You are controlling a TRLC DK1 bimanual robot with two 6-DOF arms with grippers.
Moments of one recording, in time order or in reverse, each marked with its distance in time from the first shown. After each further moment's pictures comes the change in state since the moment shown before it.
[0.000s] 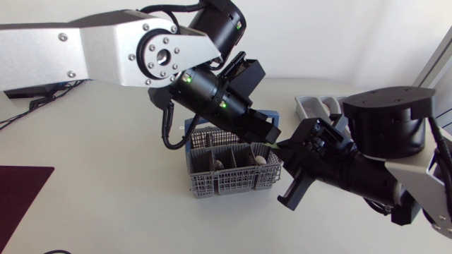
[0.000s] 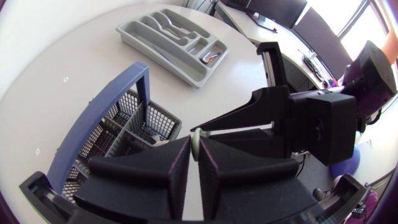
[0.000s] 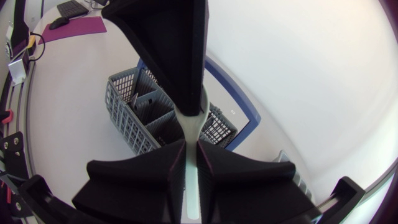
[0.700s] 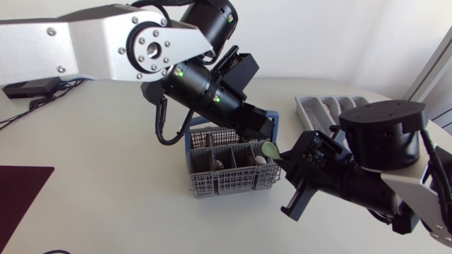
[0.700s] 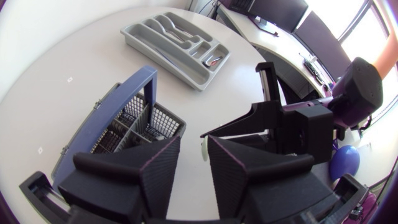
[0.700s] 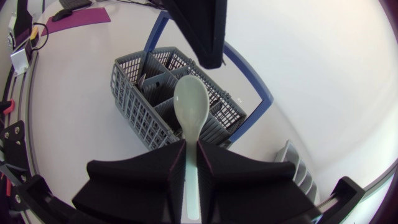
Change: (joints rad) left arm 0.022 -0.017 0.000 -0.006 0.011 0.000; right arm 0.001 -0.016 -0.047 -0.030 -0.001 0.011
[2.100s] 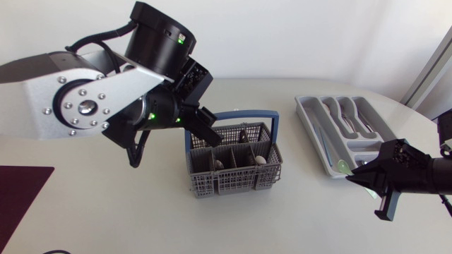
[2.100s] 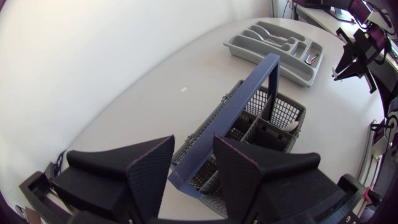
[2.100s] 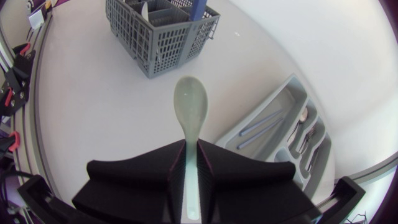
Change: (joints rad) left arm 0.005 -0.242 -0.344 0.283 -0.687 0.193; right arm -1.022 0.127 0.041 -0.404 -0.673 -0.812
